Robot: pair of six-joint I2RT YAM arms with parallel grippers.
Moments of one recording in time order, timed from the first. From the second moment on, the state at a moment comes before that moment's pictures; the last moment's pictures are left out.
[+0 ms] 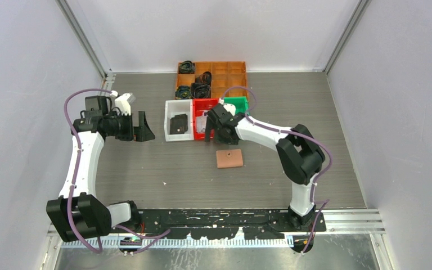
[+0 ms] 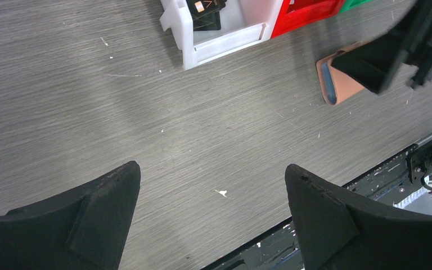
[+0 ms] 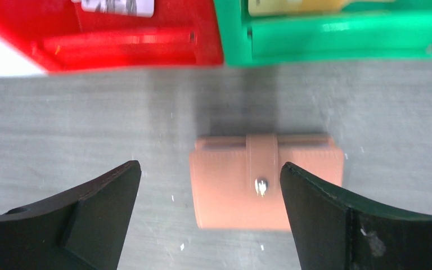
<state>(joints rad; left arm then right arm) 0.16 1.21 1.12 -0.90 0.59 0.15 0.78 1.80 1.25 -0.51 0.24 0.77</state>
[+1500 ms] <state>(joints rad) 0.16 1.16 1.14 -0.90 0.59 0.15 0.98 1.78 1.22 -0.65 0.29 0.66</state>
